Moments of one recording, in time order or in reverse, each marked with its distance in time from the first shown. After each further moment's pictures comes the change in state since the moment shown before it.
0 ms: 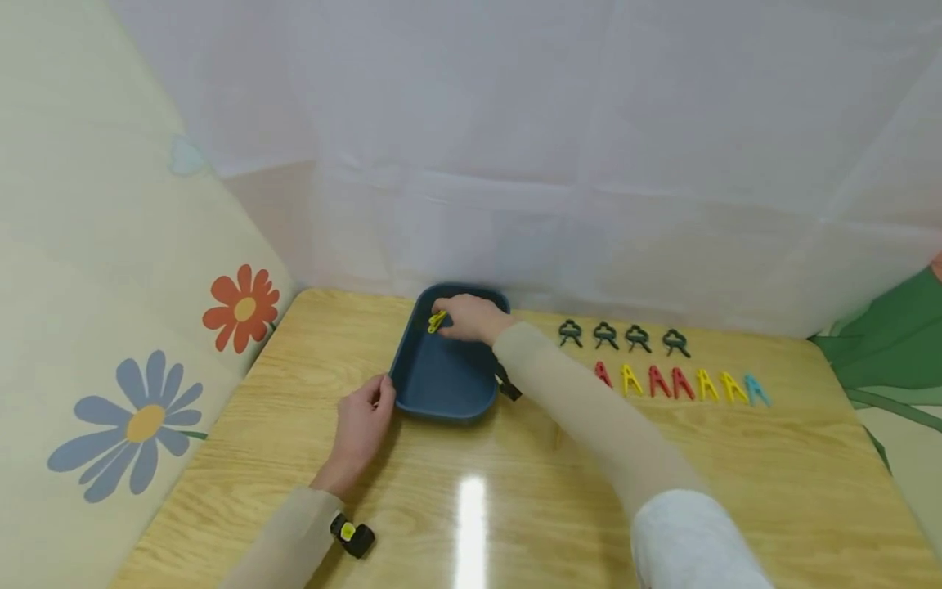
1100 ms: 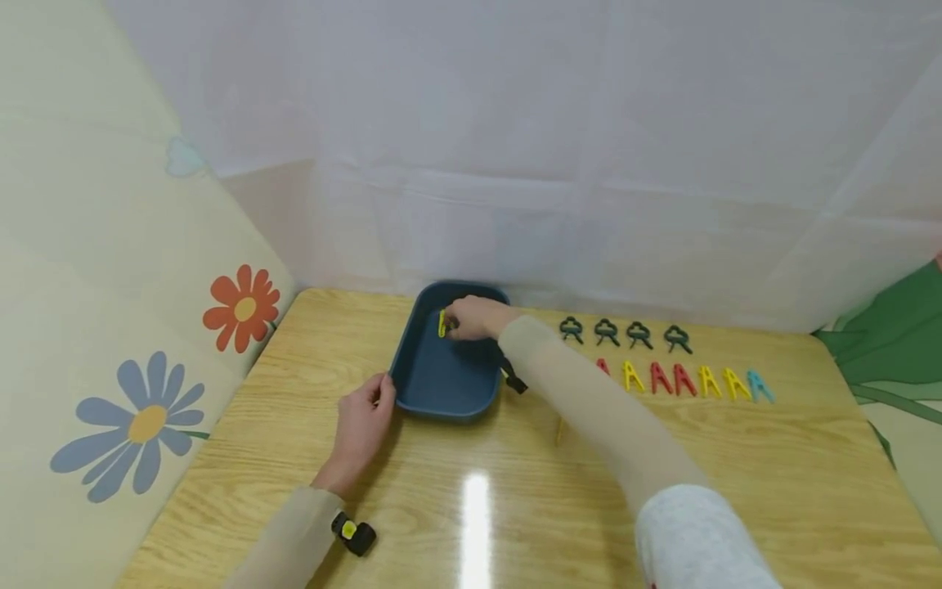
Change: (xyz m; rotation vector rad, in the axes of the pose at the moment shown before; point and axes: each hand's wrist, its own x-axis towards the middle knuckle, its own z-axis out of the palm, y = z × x) left_hand 0.000 0.002 0.000 0.027 0.003 -0.023; right_hand 0.001 0.011 -0.005 -0.026 -0.164 -0.061
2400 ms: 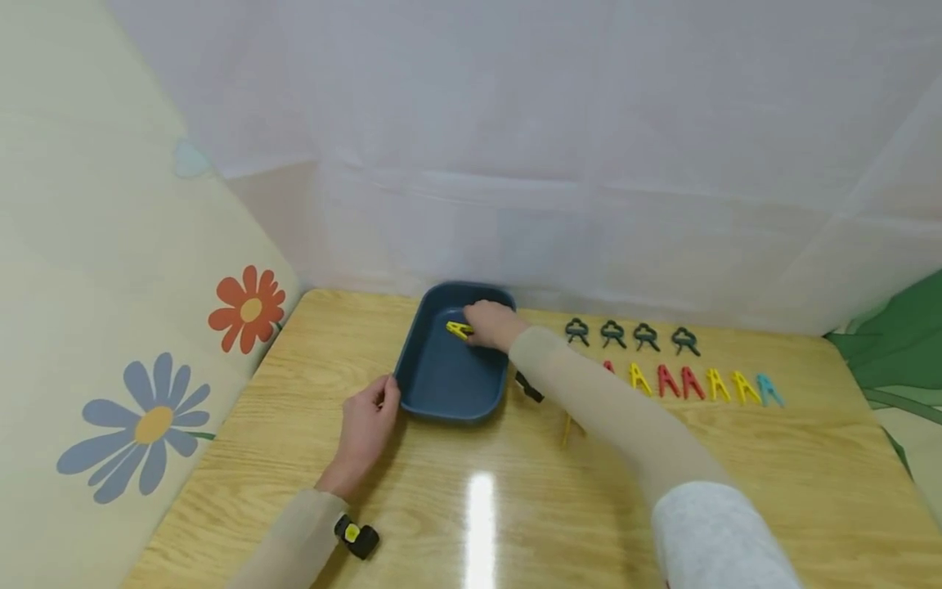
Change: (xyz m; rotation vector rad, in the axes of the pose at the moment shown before) left_hand 0.001 -0.001 -0.001 -0.014 0.003 0.020; right_hand -0.002 0.008 0.021 -0.129 0.135 0.133
